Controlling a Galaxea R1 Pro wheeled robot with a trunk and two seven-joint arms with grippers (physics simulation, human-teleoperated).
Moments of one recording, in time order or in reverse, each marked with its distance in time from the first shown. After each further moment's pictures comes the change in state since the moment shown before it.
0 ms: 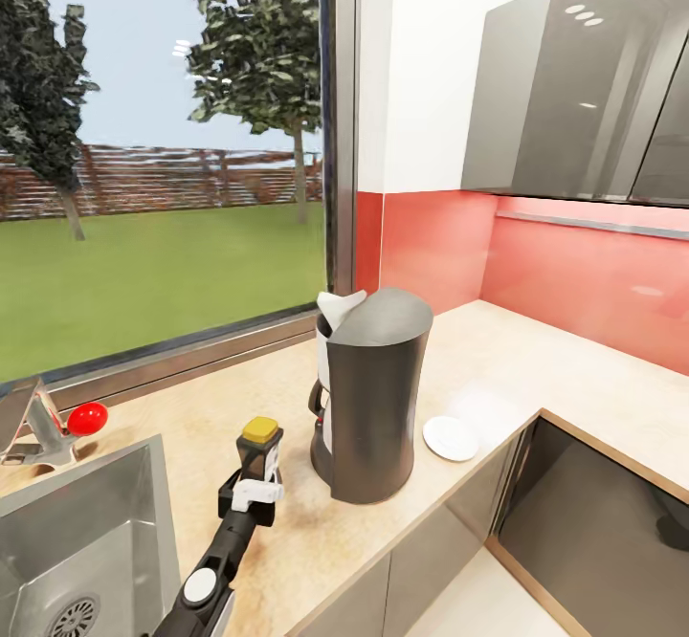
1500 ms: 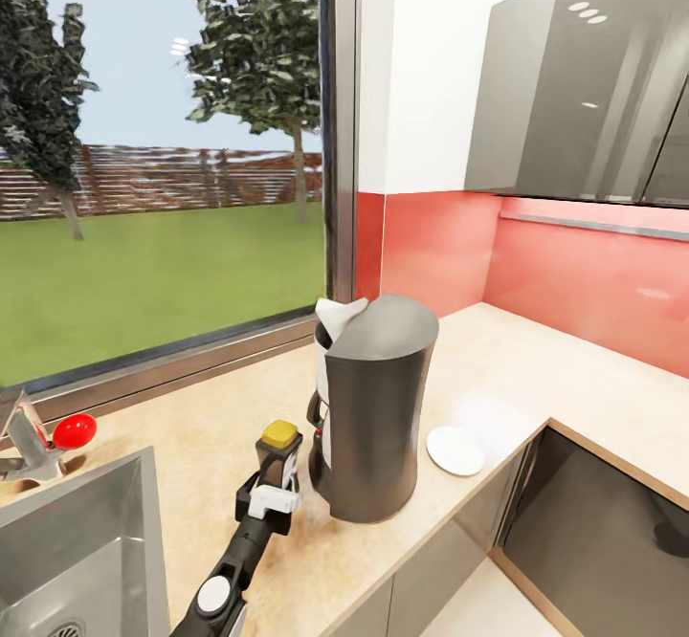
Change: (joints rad) left arm 0.012 -0.004 -0.091 -0.001 -0.003 -0.014 0.002; right arm 0.000 0.007 0.004 0.004 0.002 -0.001 0.000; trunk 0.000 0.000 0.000
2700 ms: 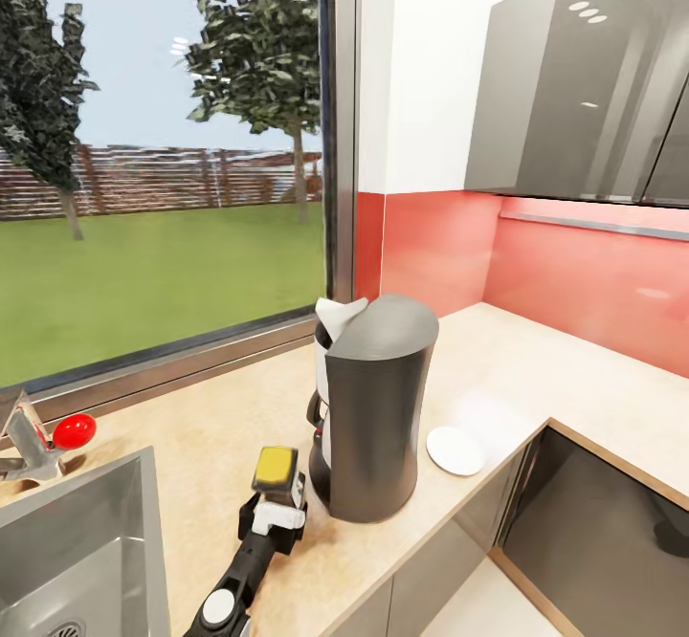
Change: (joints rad) left arm -0.015 -0.012 0.000 0.116 0.005 -0.005 0.000; right arm 0.000 0.000 0.000 0.000 0.000 0.000 0.000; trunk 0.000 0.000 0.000
